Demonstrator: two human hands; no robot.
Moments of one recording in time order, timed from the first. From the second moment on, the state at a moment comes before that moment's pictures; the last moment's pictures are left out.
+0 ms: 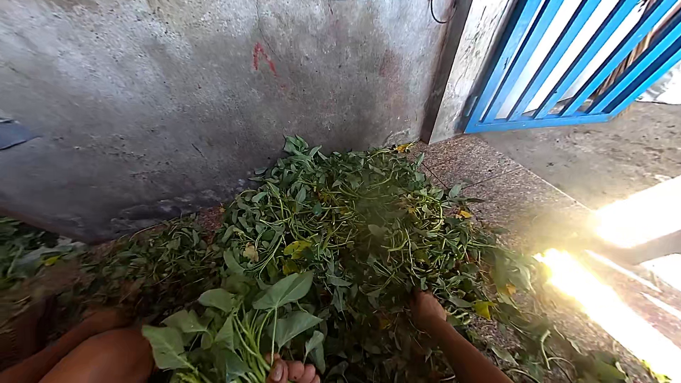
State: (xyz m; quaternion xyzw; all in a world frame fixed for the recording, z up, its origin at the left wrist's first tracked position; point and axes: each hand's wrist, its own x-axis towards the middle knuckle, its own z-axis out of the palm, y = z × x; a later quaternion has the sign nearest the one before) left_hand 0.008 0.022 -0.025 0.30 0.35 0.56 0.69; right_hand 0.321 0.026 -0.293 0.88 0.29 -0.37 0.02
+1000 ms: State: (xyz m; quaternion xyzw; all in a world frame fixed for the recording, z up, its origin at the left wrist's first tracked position) left_hand 0.048 -0.008 -0.030 0.22 0.51 0.55 0.62; right_hand 0.166 -0.081 -0.107 0.64 0.51 -0.21 -0.54
